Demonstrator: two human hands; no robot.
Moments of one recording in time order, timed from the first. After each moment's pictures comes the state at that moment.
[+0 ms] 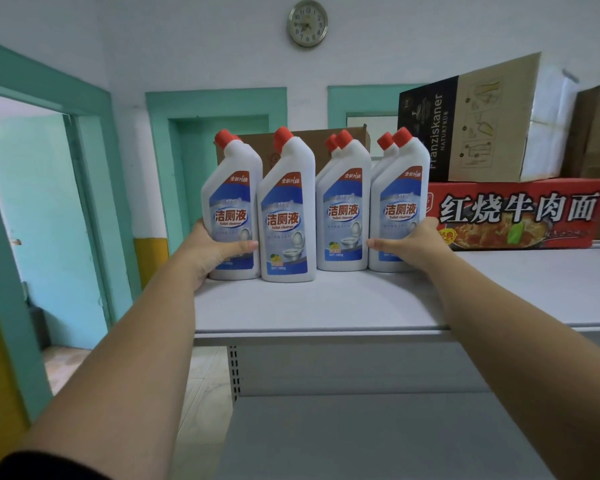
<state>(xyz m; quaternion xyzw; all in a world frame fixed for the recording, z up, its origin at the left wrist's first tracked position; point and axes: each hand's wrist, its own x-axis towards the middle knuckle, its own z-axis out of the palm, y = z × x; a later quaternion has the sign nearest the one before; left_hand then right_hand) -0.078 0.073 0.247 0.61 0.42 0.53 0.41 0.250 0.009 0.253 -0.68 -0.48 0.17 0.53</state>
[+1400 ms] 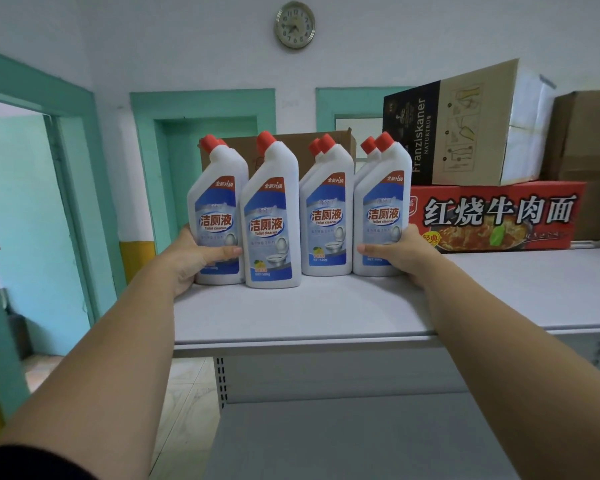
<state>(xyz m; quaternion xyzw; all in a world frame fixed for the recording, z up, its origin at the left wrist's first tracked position) -0.074 0.077 0.251 0.61 0.41 0.51 0.44 0.264 0.018 0.249 -0.66 -0.46 0.25 0.53</state>
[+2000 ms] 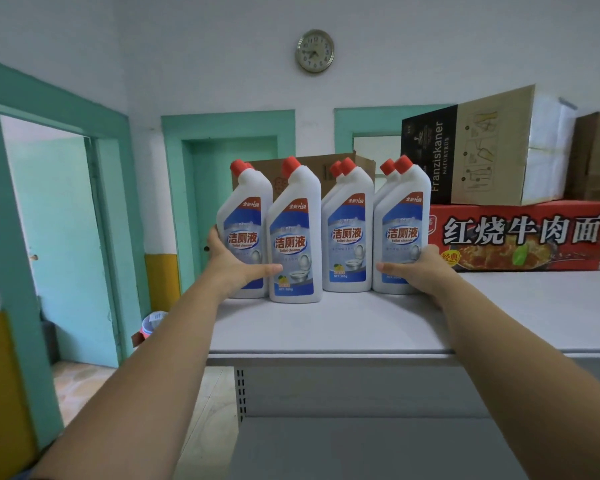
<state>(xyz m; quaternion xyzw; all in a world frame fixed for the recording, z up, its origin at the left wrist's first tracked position) -0.054 0.054 0.254 0.62 0.50 0.53 0.29 0.258 0.007 0.251 -0.66 -0.47 0.24 0.54</state>
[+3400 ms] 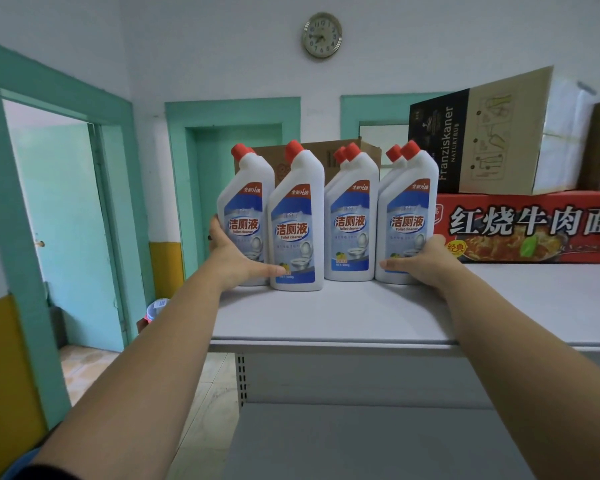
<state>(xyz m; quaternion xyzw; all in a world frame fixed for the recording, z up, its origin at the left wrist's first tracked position) -0.055 0.054 0.246 0.65 0.56 0.46 0.23 0.247 -0.007 0.253 -0.67 -0.47 0.23 0.52</state>
